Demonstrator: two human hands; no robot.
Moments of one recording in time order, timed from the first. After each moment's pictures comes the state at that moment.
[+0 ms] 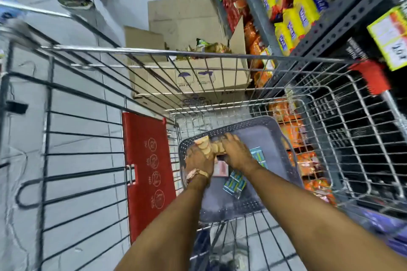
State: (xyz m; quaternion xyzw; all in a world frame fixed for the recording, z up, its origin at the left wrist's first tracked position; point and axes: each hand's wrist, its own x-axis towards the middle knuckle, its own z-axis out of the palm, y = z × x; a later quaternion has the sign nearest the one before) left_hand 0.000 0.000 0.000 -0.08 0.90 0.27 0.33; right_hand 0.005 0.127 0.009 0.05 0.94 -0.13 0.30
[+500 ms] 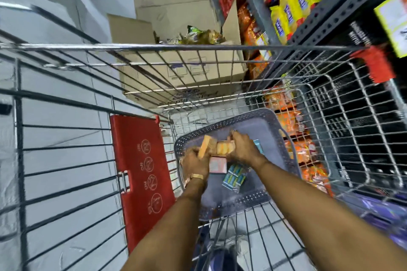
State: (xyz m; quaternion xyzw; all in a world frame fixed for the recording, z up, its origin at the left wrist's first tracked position) left_hand 0.006 0.000 -0.007 -0.20 0.85 0.40 0.28; right_hand 0.012 0.153 0.012 0.23 0.88 -0.28 0.29
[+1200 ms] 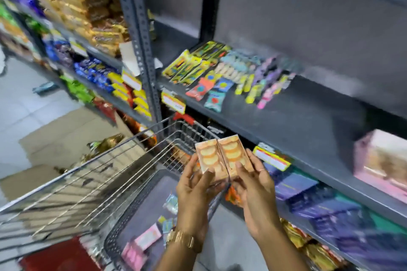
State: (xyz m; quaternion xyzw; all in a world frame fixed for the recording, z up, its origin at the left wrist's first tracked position) left_hand 0.136 0.134 0.323 0.00 0.45 0.75 0.49; right_hand 0.227 0.193 0.330 0.44 0.32 -0.72 -0.43
